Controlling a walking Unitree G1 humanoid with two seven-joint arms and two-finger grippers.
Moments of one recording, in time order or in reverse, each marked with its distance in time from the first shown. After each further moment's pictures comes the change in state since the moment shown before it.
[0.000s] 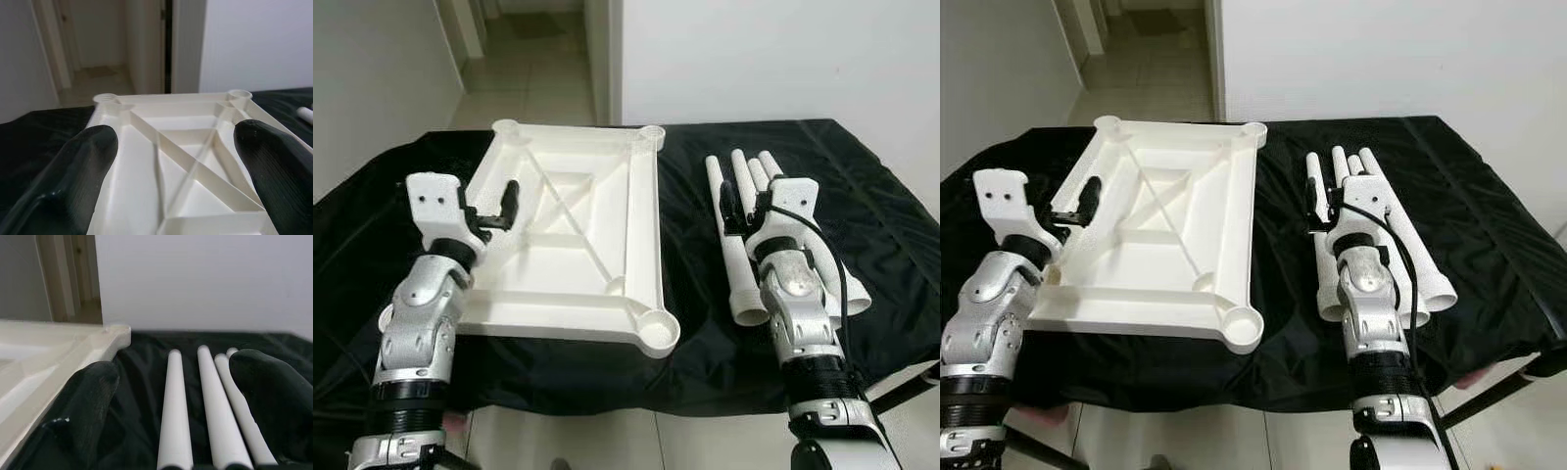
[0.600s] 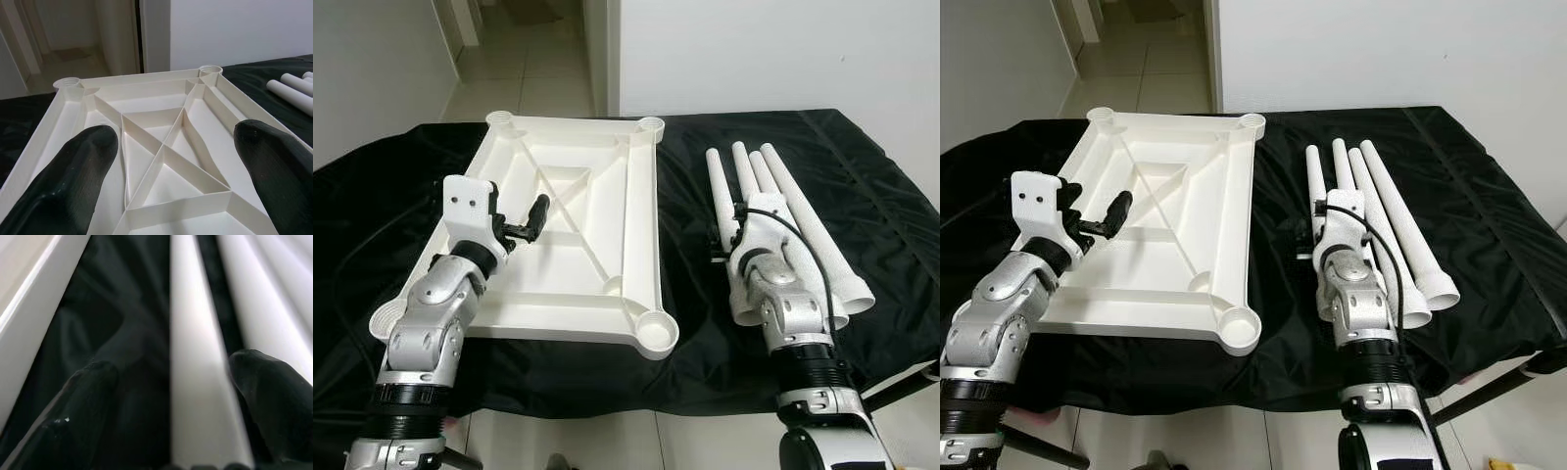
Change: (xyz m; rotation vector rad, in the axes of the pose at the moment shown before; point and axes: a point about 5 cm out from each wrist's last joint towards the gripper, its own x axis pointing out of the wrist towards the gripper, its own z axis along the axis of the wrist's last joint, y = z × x) left arm -0.001 -0.018 0.006 0.013 0.051 -0.099; right arm -0.002 0.018 -0.033 0.084 0.445 -0.020
